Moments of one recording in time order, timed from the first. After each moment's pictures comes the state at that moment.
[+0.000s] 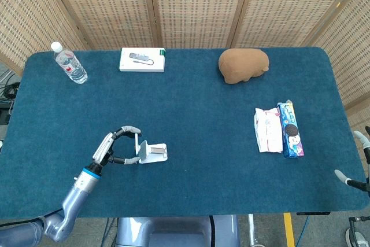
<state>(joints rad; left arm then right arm) -0.50 -1.67 -0.06 -1.26 1.55 1.26 -0.90 0.03 -1.05 0.13 -1.52 -1.42 1.49 0.28</state>
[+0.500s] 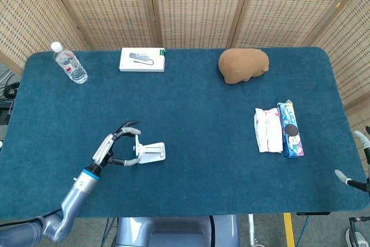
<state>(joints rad) -0.50 -1.67 -0.05 -1.24 1.57 1.26 -0.91 0.03 -1.05 0.13 -1.52 -1.42 1.49 0.29</state>
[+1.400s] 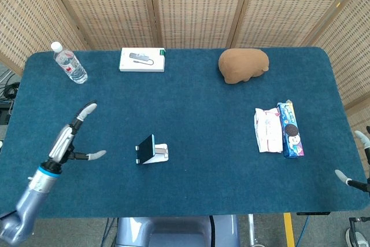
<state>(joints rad) -0.43 -1.35 -0.04 -1.32 1.67 1.49 -0.80 0.03 -1.05 0.13 -1.53 -1.43 1.51 0.28</state>
